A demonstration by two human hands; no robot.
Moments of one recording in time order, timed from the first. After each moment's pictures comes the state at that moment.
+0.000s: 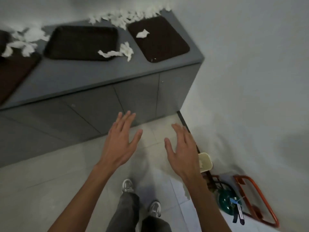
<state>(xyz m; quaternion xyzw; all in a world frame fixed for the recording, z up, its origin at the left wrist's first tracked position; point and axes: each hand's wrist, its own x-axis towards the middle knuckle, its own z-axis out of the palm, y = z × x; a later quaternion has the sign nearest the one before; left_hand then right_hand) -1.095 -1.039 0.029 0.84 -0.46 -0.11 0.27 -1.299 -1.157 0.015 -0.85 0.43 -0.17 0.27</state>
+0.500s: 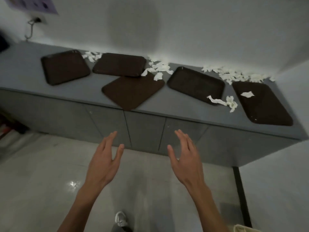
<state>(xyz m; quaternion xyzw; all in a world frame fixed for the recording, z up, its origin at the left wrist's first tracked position) -0.873 -0.649 0.113 0.93 -0.13 -0.03 0.35 -0.979 -0.910 0.111 -0.92 0.18 -0.15 0.30</state>
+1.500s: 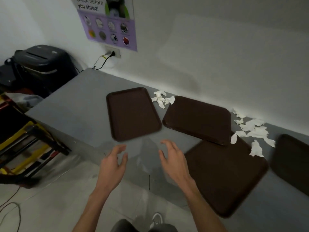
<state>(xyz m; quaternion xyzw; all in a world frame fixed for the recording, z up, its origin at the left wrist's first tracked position) -0.325 -0.410 0.091 0.92 -0.01 0.02 0.40 -0.332 -0.657 0.082 -0.95 0.03 -0.03 0.31</state>
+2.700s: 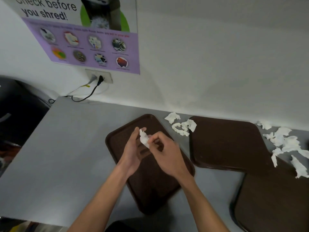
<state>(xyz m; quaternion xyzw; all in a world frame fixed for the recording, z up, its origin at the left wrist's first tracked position) 0.094 -0.390 0.099 0.48 0.11 -0.37 0.79 0.012 -0.517 0.132 -0.86 0.12 -0.08 0.49</state>
